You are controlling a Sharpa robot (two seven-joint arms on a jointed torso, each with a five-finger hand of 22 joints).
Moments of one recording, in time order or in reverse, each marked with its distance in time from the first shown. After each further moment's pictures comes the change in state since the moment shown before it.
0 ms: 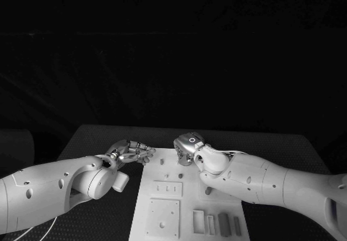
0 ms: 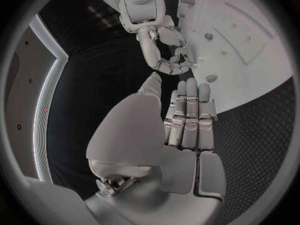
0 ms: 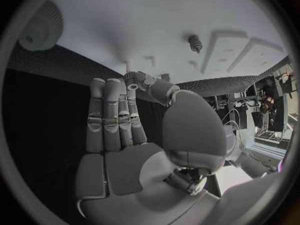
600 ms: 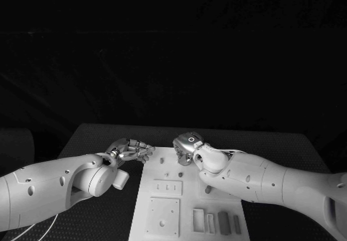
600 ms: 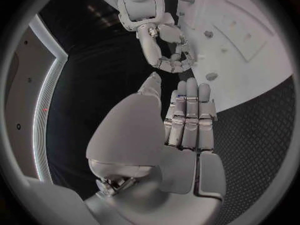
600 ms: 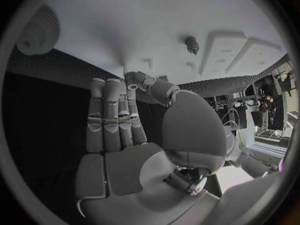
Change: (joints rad) left arm 0.000 0.007 0.000 -0.019 0.010 0.004 0.000; left_hand 0.000 0.000 -0.004 0.004 0.000 0.000 0.000 -0.004 0.002 0.000 0.000 -0.004 0.001 0.000 0.000 -0.004 0.002 -0.002 0.000 0.000 0.004 0.000; right arm -0.001 0.007 0.000 -0.006 0.012 0.023 0.012; right_hand 0.000 0.000 0.003 0.003 -0.003 0.000 0.000 0.000 0.000 0.001 0.000 0.000 -0.001 0.001 0.003 0.003 0.001 0.000 0.000 0.000 0.004 0.001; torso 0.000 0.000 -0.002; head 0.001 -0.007
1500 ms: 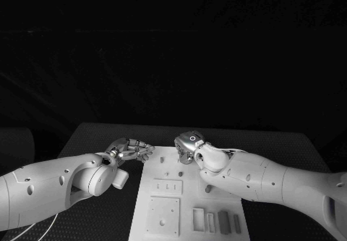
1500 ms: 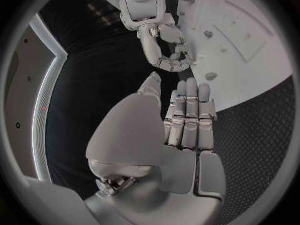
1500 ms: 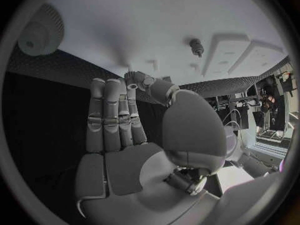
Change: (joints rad) left arm 0.000 -0.003 0.000 0.002 0.008 0.001 0.000; left_hand 0.000 0.000 -0.003 -0.003 0.000 0.000 0.000 0.000 0.001 0.000 0.000 -0.001 0.002 0.000 0.000 0.000 0.001 0.009 -0.004 0.004 0.000 0.000; right arm -0.002 0.000 0.000 -0.013 0.001 -0.011 -0.008; right_hand 0.007 -0.003 0.006 0.000 0.003 0.002 -0.002 -0.002 0.005 0.005 -0.002 -0.007 -0.004 -0.001 -0.004 0.004 0.003 0.000 -0.006 -0.002 0.012 -0.001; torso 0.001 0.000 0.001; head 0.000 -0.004
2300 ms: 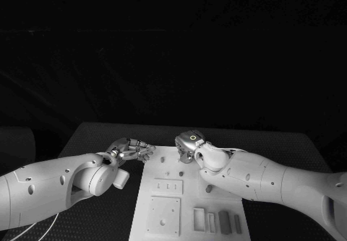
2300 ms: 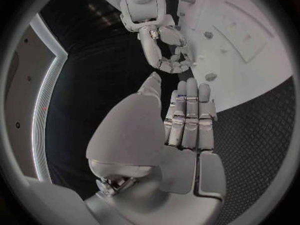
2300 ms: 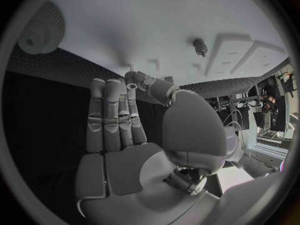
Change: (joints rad) left arm 0.001 -0.002 0.000 0.004 0.001 0.001 -0.001; left_hand 0.000 0.000 0.000 0.000 0.000 0.000 0.000 0.000 0.001 0.000 0.000 0.000 0.001 0.000 0.000 0.000 0.001 -0.004 0.000 0.000 0.000 0.001; right arm 0.001 0.011 0.000 -0.018 0.000 0.000 -0.001; right_hand -0.001 -0.001 0.002 0.003 0.000 0.001 -0.001 -0.005 -0.001 0.004 0.003 0.004 0.000 -0.003 -0.001 0.000 0.000 0.000 0.000 0.000 0.004 0.001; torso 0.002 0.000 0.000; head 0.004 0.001
